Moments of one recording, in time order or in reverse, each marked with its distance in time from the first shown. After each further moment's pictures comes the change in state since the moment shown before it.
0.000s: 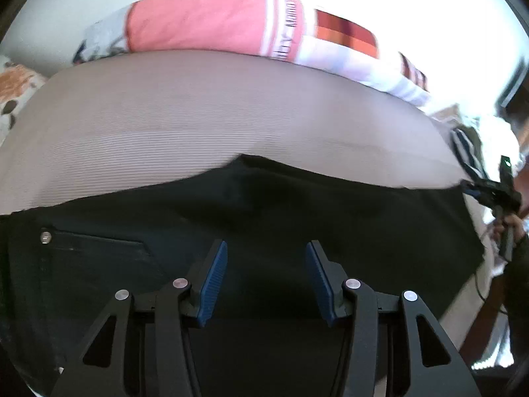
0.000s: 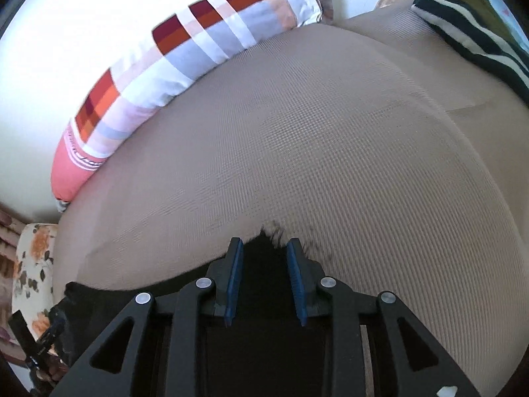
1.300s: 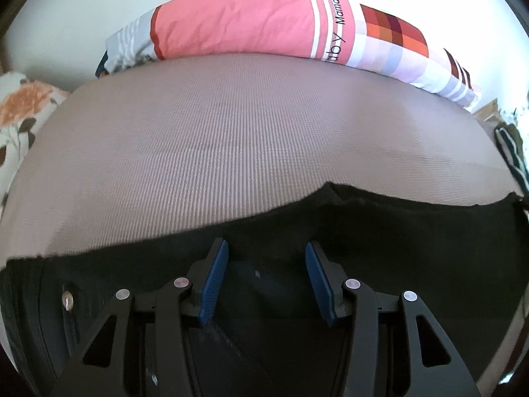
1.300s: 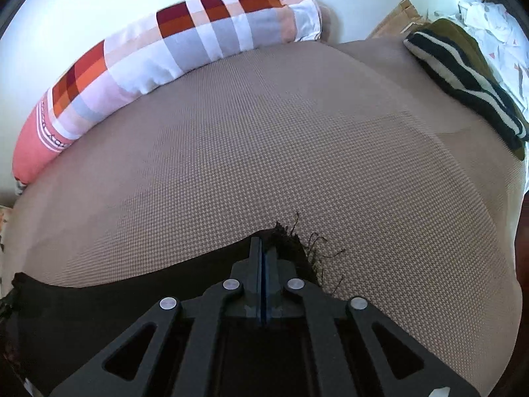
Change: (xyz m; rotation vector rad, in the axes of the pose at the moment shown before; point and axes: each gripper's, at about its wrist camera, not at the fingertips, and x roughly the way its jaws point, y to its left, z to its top) left arm 0.045 0.037 0.024 0.051 -0.036 0.176; right arm 0.005 0.026 -0.029 -0.081 -0.080 -0.227
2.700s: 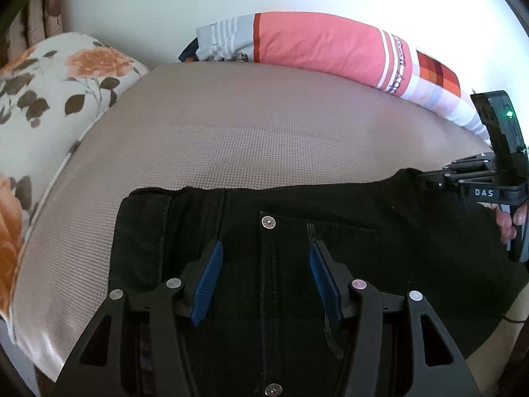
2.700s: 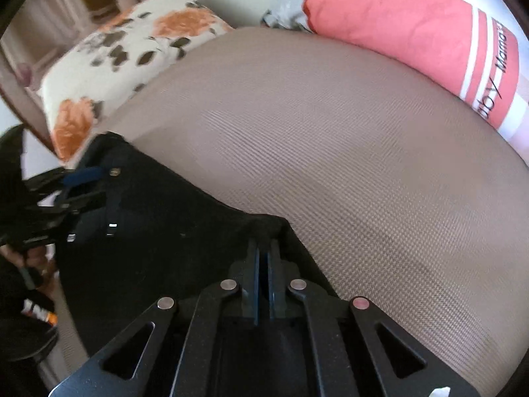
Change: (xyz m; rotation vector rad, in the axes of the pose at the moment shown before) left arm -0.075 0.116 -0.065 -0.135 -0.066 0.085; right arm 0.023 0.463 -0.086 -0.943 0.216 0.557
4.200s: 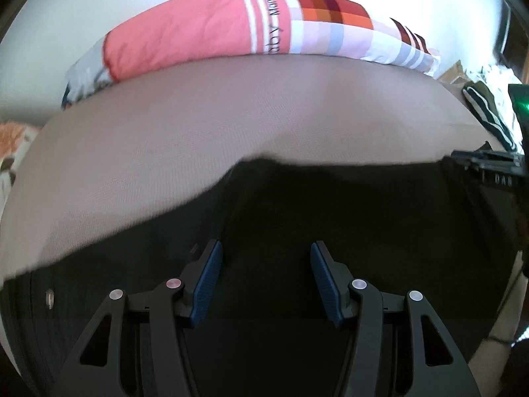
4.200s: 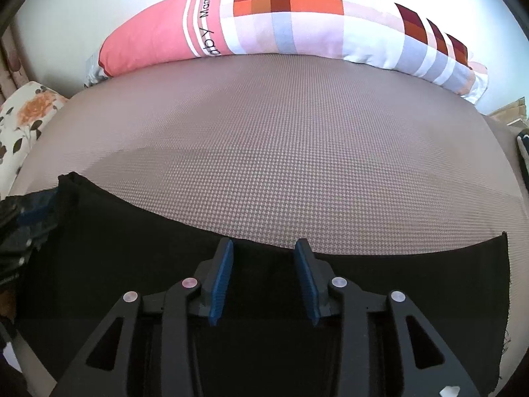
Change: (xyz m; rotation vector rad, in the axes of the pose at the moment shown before) left arm 0.047 -0.164 0.014 0.265 0.059 -0.164; right arm -0.107 -0.099 -0.166 0.498 -0.130 -0.472
